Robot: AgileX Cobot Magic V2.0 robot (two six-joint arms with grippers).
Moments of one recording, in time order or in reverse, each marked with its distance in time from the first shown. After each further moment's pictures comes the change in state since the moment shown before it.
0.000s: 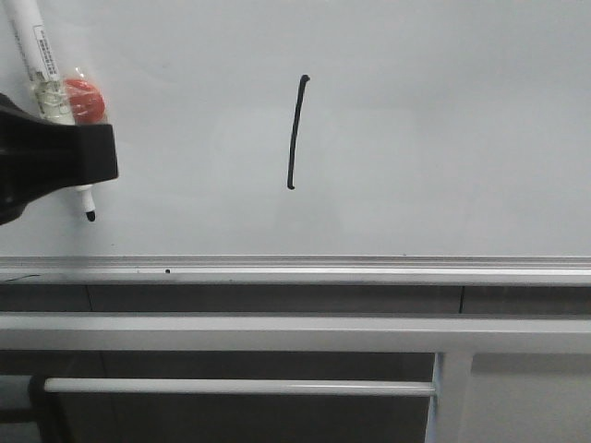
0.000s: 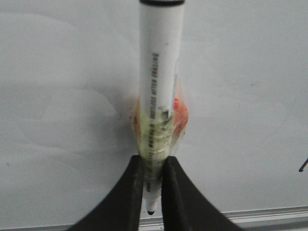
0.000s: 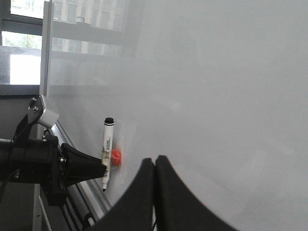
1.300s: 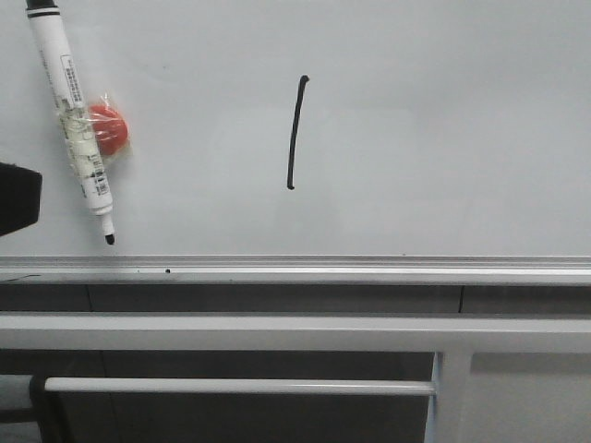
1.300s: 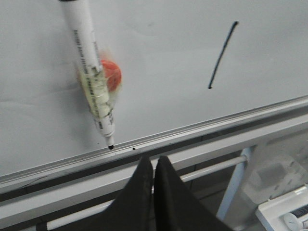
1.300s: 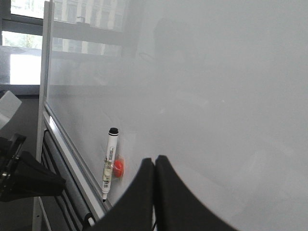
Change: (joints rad) left arm -0.444 -0.220 0.000 -0.350 -0.063 0.395; right arm 0.000 -0.009 0.001 0.000 0.000 0.000
